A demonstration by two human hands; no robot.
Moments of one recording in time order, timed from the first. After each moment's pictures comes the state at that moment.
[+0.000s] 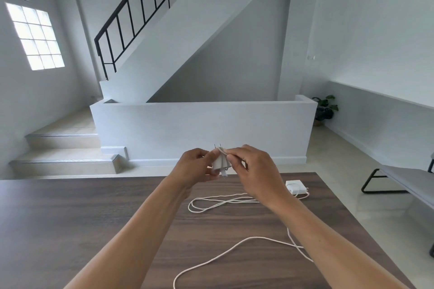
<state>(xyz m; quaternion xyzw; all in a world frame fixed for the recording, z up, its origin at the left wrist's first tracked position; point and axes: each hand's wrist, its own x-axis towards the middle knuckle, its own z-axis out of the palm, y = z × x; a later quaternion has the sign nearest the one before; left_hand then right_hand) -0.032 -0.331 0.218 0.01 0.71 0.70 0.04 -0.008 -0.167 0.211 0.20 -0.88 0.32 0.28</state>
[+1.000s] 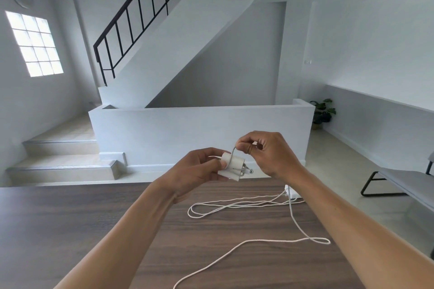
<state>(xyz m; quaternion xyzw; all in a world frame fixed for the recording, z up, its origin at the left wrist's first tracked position) -0.010 -0.338 0.241 0.19 0.68 0.70 0.13 -0.032 -0.132 0.250 0.21 -0.87 0.38 0.24</state>
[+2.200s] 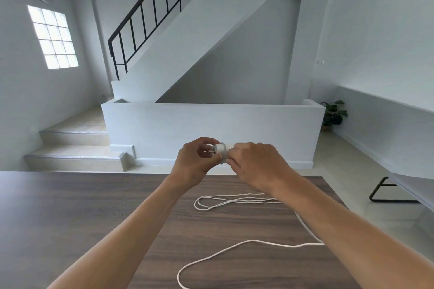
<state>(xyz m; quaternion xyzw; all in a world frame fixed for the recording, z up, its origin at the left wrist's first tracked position) -0.010 -0.350 0.226 0.10 0.79 0.59 -0.12 0.018 -0.185 0.262 0.25 -0.94 -0.01 0.22</state>
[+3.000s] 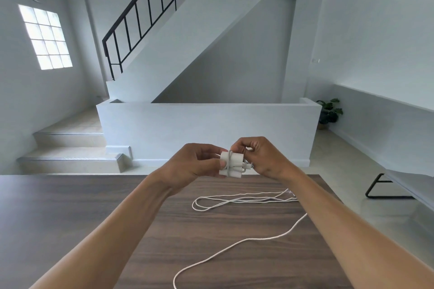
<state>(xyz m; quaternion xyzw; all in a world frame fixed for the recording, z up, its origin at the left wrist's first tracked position) -0.005 -0.362 0.238 0.22 0.72 0.66 0.09 -0.030 -0.157 0.240 0.27 -0.84 0.47 0.09</state>
